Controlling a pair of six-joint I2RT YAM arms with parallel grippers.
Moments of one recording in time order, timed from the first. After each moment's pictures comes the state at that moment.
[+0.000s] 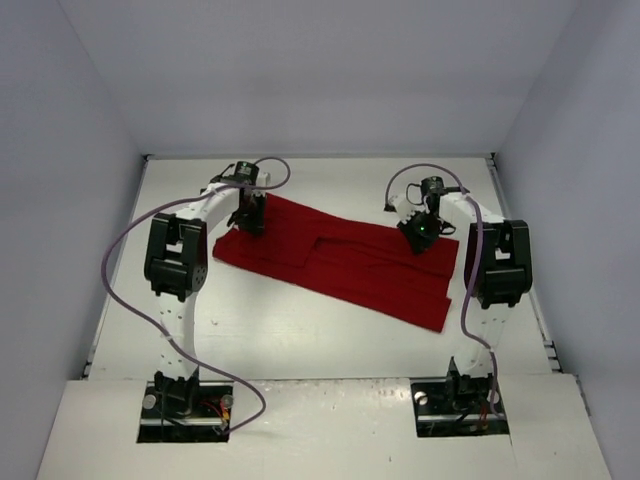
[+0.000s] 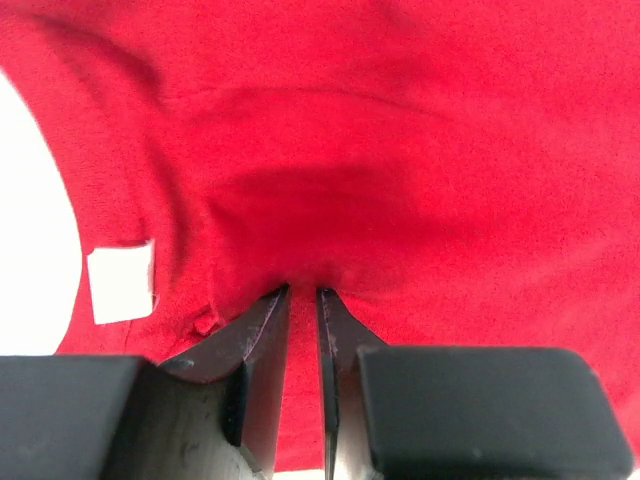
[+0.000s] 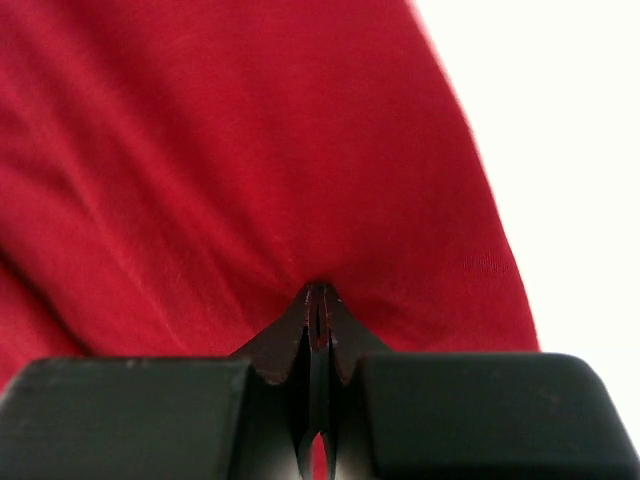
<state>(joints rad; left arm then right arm) -0.24 2.13 1.67 -0.70 0.09 -0.12 0.08 1.99 1.36 -0.73 -0.24 -0.75</state>
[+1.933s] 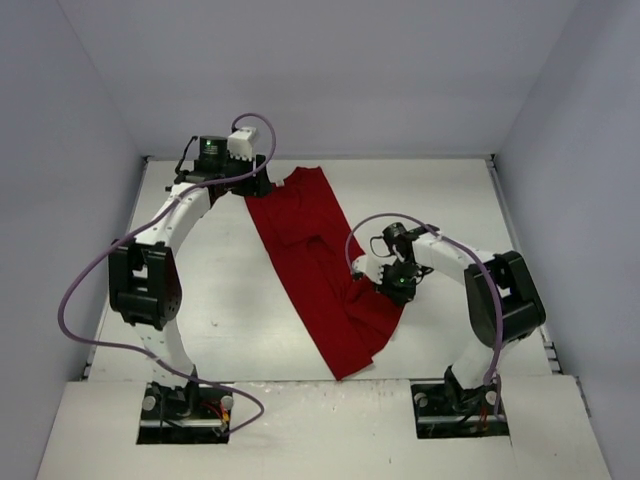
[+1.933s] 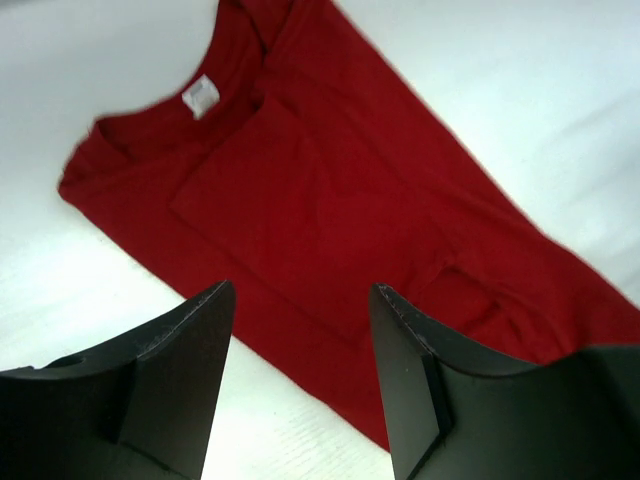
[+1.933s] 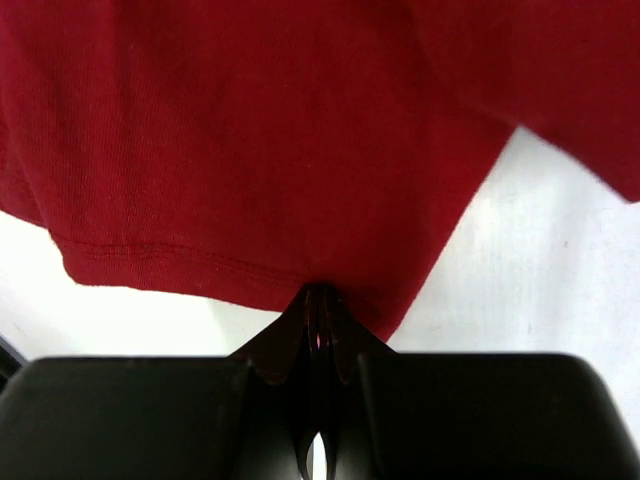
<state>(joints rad) -0.17 1.84 1.58 -0.36 0.43 -0.05 0.39 1.68 0.96 -0.84 -0.25 -0.96</state>
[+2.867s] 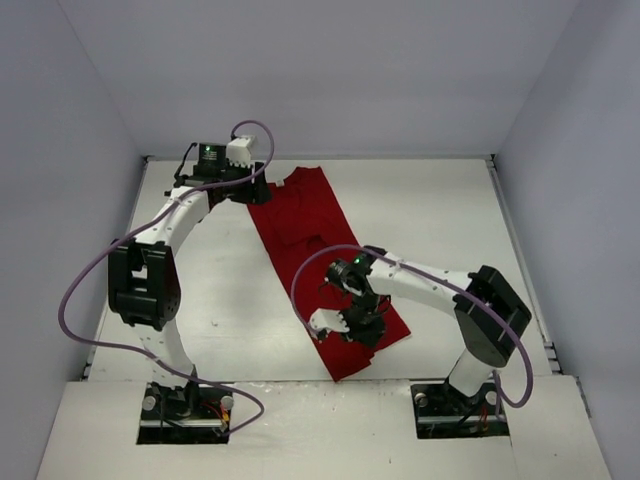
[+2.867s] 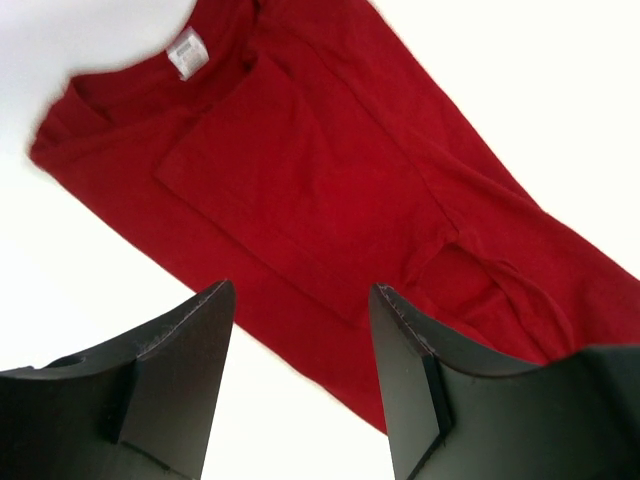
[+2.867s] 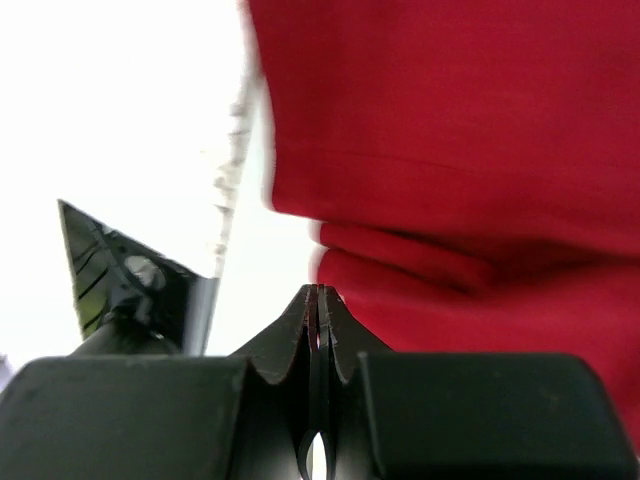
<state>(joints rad) -0.16 1.84 1.53 -0.37 0.45 -0.05 0.89 1.66 1.08 -1.18 -0.40 -1.01</state>
